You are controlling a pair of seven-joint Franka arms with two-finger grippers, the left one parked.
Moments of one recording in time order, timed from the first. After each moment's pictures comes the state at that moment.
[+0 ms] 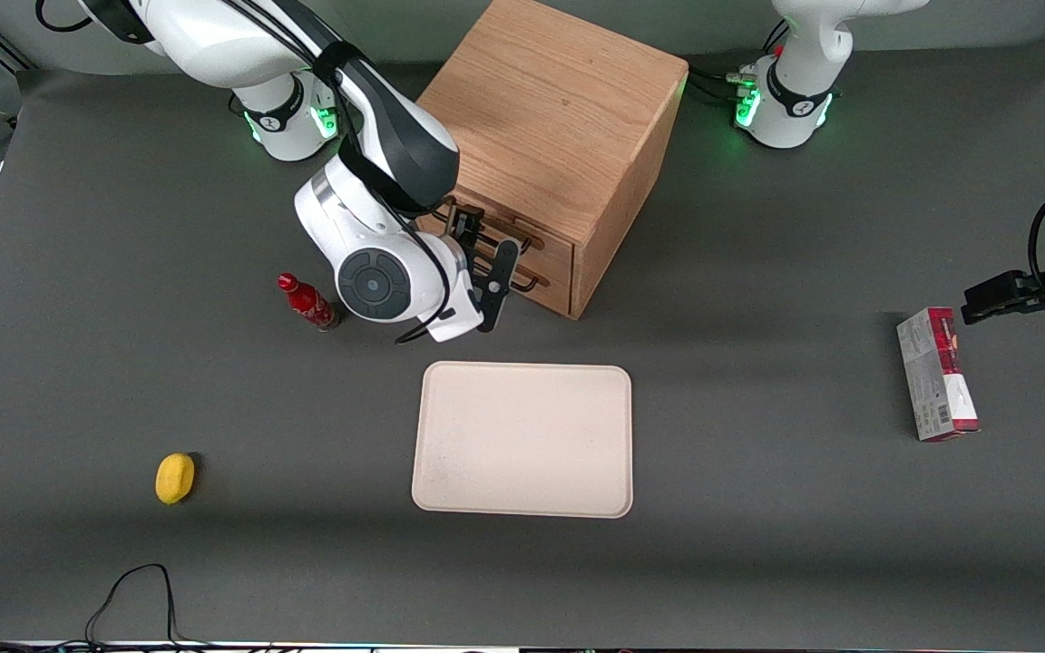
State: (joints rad) arm 0.47 0.56 0.17 -1.36 0.32 1.53 -0.59
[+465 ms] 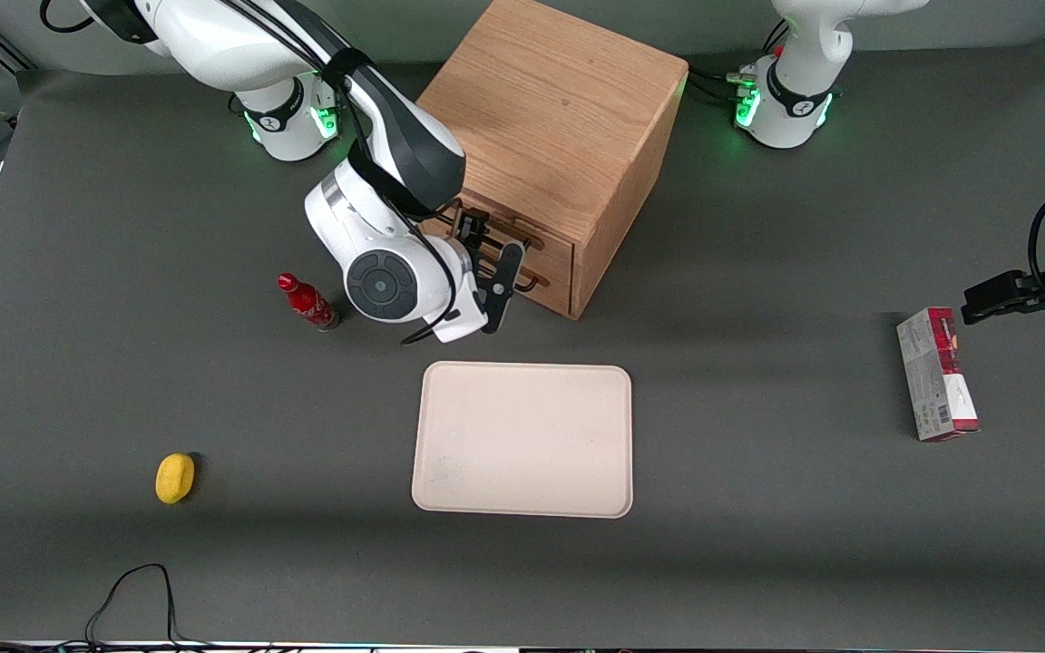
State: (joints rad) arm 0.47 0.56 0.17 -1.39 0.32 1.58 -0.59
